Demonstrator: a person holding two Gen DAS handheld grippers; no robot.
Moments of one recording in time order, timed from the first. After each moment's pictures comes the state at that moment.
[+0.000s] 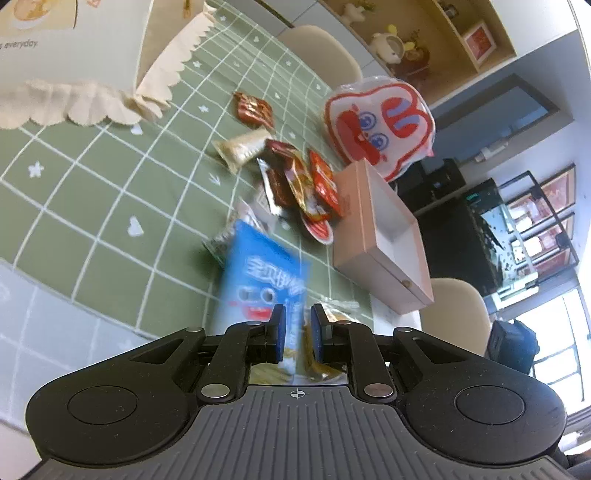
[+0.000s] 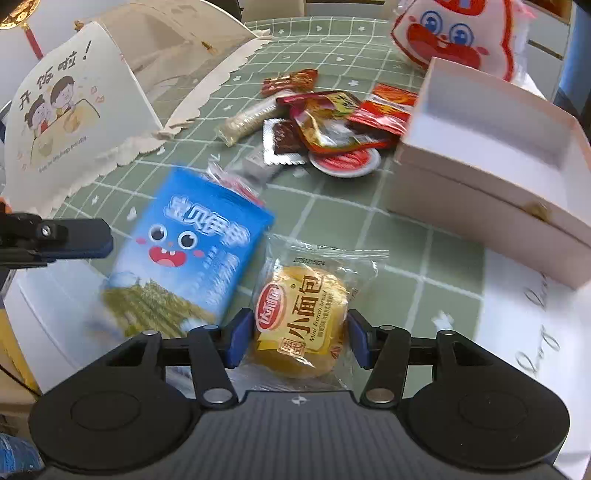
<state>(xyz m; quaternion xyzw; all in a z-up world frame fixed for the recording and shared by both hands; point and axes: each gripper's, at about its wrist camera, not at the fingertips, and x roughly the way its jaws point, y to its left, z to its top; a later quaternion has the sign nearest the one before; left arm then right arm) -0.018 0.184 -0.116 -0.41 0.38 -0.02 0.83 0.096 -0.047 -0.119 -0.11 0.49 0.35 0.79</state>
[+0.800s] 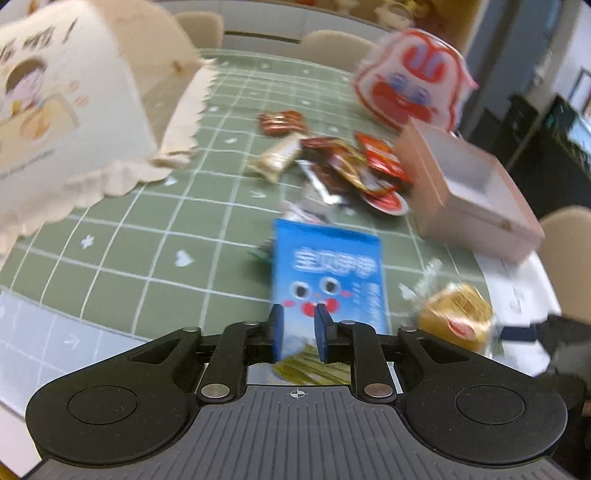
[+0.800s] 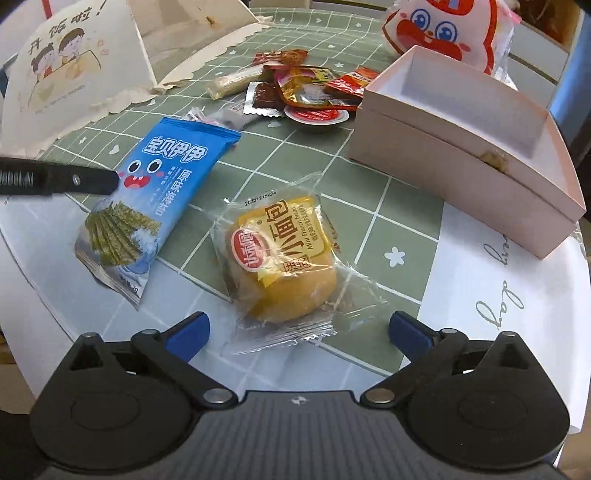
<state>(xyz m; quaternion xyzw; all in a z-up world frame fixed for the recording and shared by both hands) -0.008 0.129 -0.117 -0.18 0.42 0.11 0.88 0.071 -0.083 -0.145 -0.17 0.46 0.34 0.80</state>
